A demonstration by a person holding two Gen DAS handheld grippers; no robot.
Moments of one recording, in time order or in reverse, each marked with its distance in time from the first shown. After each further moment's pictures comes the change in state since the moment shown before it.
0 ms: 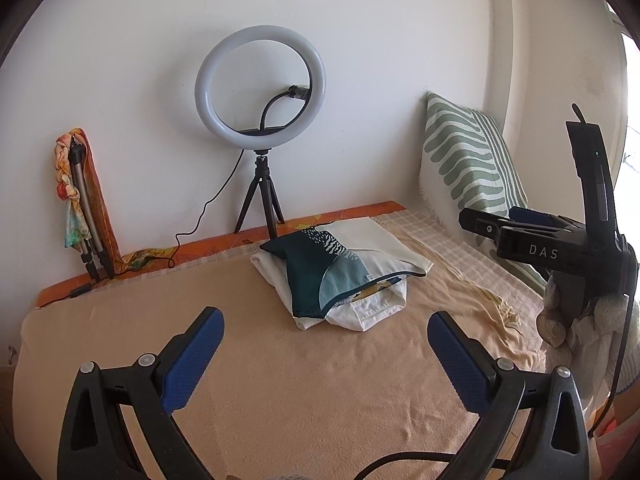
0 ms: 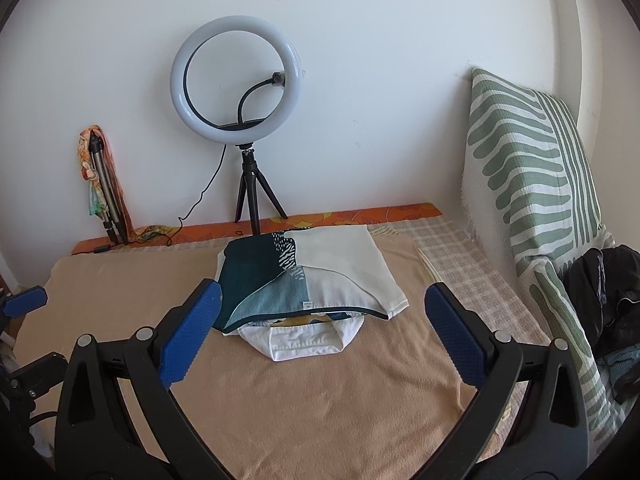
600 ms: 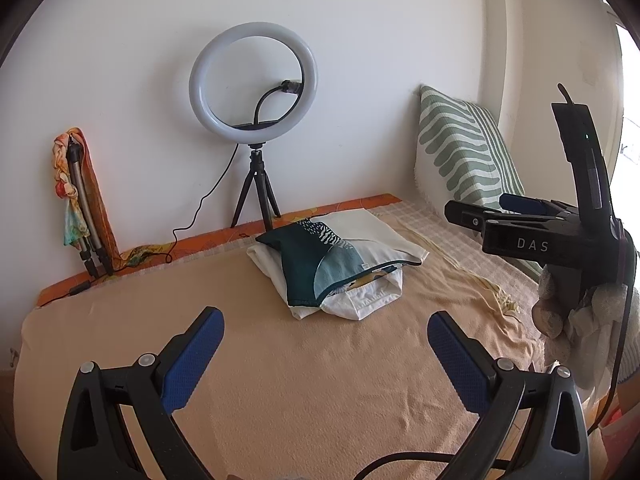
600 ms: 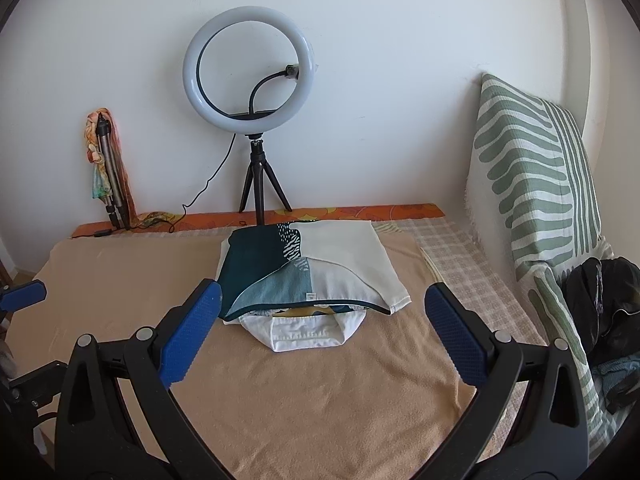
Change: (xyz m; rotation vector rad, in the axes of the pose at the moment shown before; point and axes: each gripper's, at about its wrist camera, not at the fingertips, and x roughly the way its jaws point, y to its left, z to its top) left arm -0.003 -0.006 -0.011 0.022 0.010 -0.002; right arm 0.000 0.012 -0.005 -0.056 0.009 0.007
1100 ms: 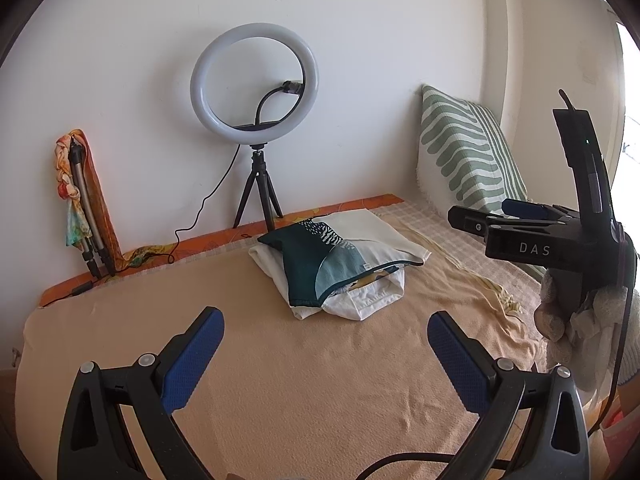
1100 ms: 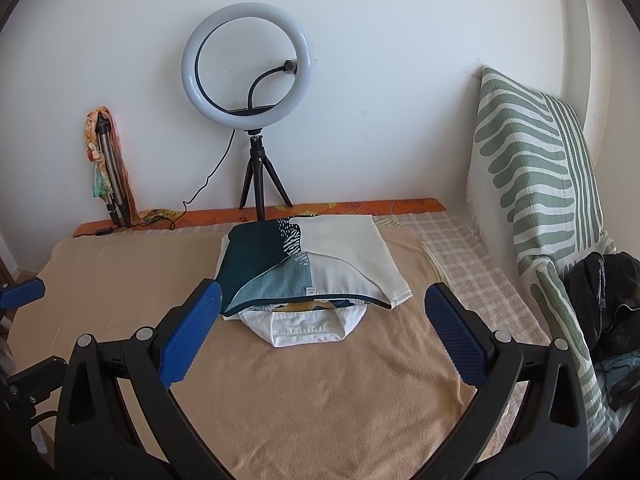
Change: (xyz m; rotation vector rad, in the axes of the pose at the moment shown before) left arm -0.001 0.000 0.000 0.005 -0.001 0.010; right arm 0.000 -0.004 -0.005 0.017 0.014 0.003
